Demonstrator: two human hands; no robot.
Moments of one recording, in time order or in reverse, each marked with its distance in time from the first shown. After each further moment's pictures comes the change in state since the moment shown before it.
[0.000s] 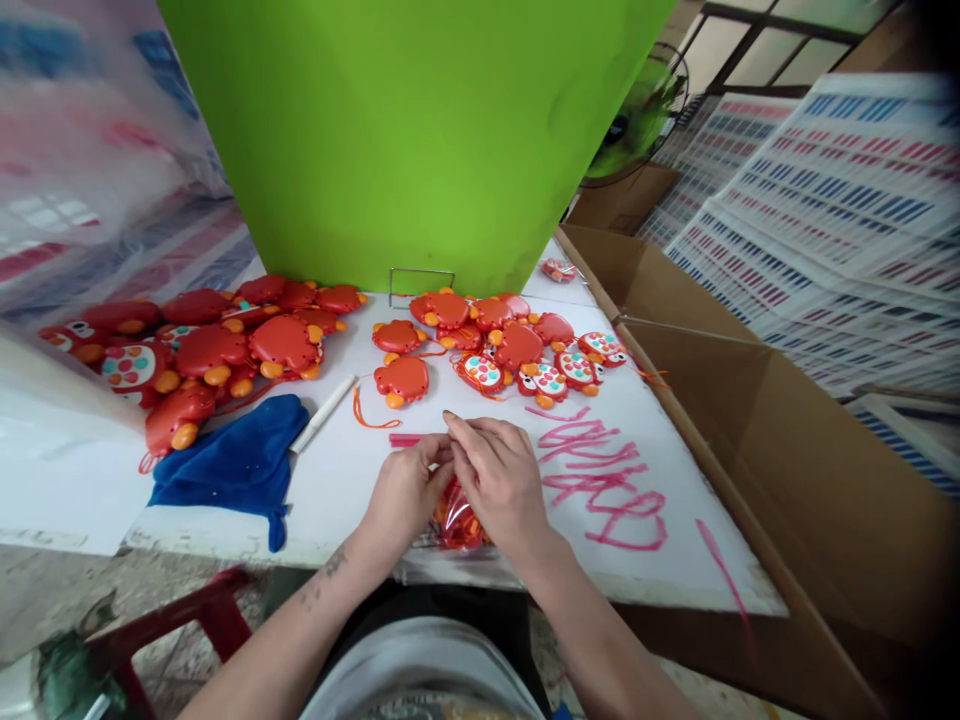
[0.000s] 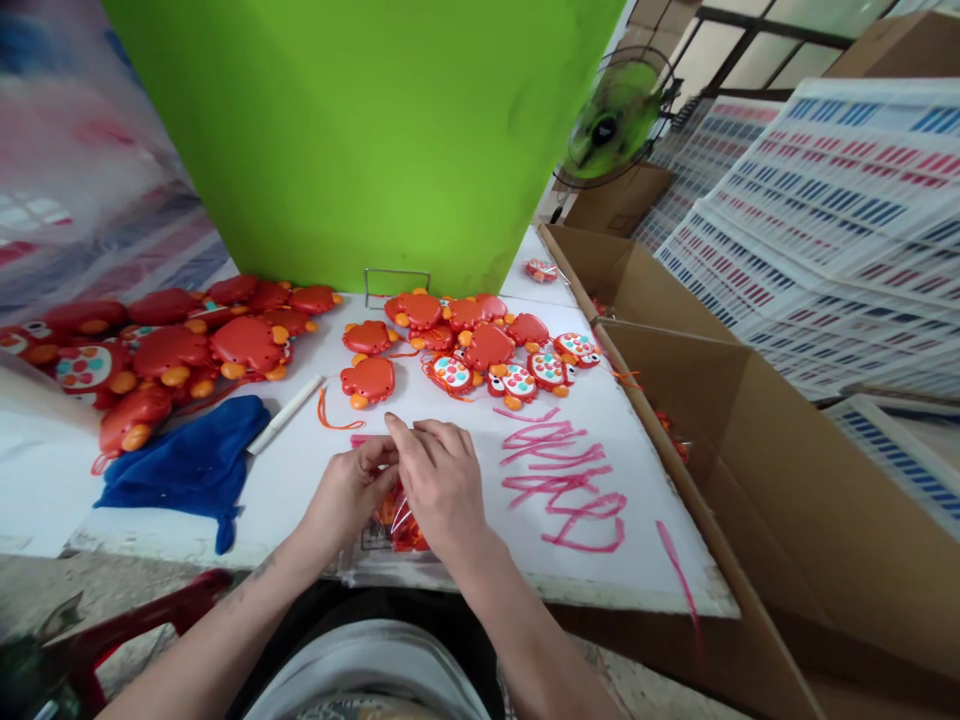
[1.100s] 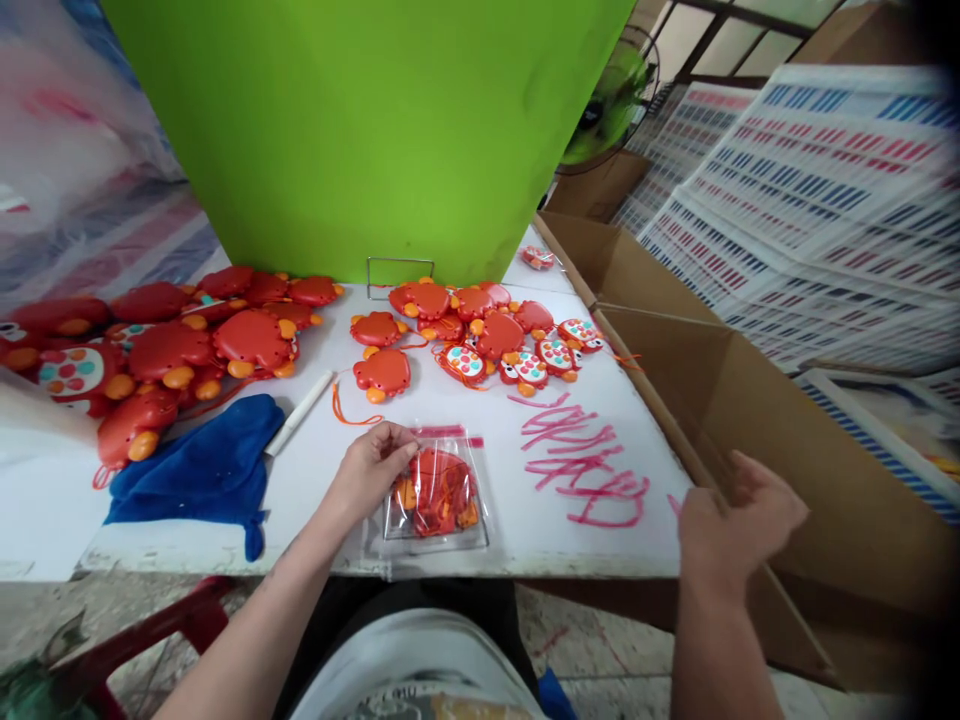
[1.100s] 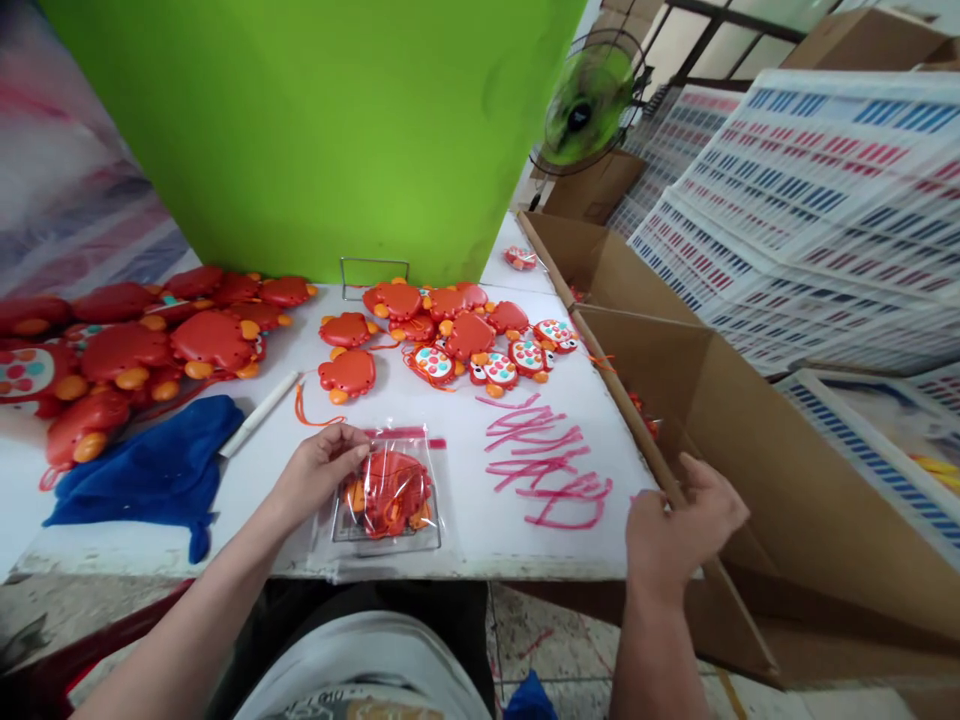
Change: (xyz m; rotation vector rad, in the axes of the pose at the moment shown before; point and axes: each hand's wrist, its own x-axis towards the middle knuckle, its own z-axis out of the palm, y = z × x) left_hand 0.014 -0.035 -0.012 -0.445 -0.074 -0.276; right_hand -0.138 0.152 -0.108 -0.501 0.520 0.779
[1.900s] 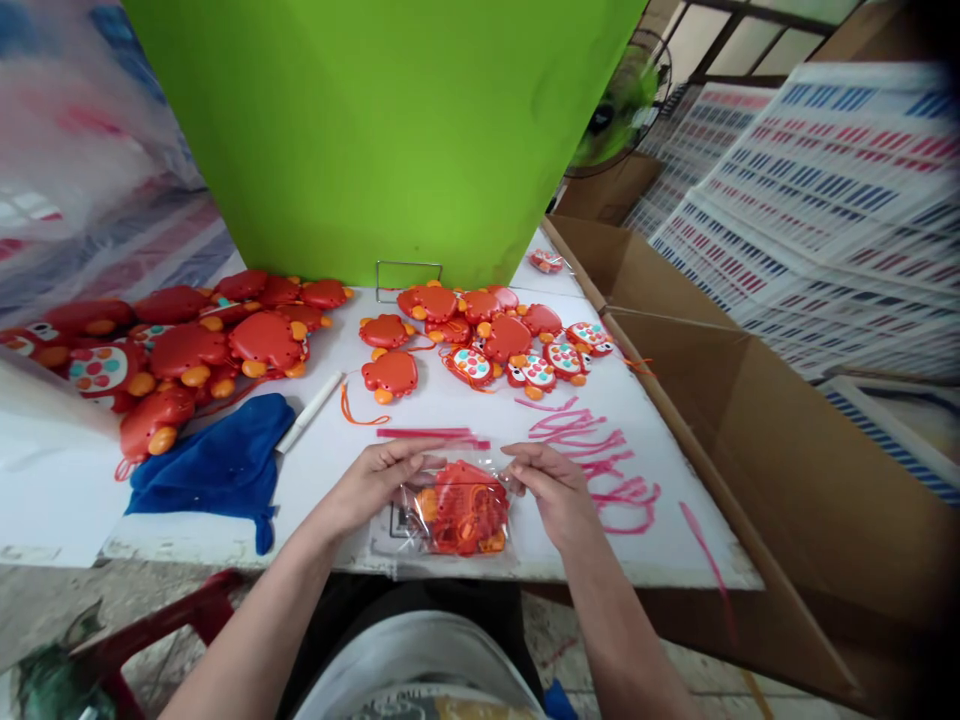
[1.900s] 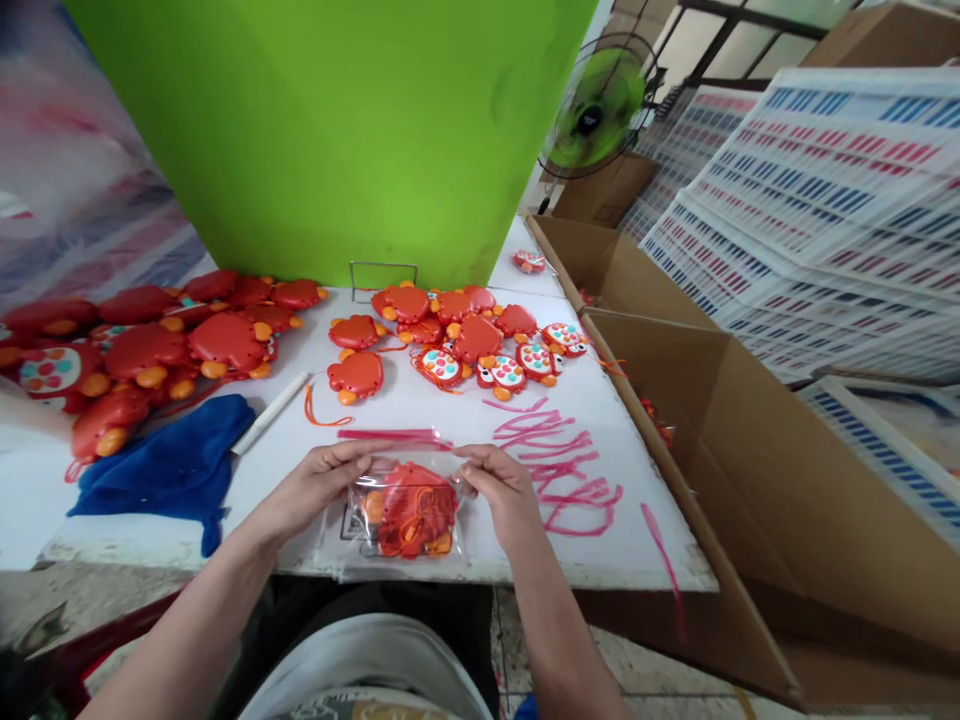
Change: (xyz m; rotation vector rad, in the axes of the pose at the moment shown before) left_hand -0.017 0.011 -0.006 -0.188 -0.259 -0.149; right_hand -0.061 -0.138 0.030 1.090 -1.044 0.493
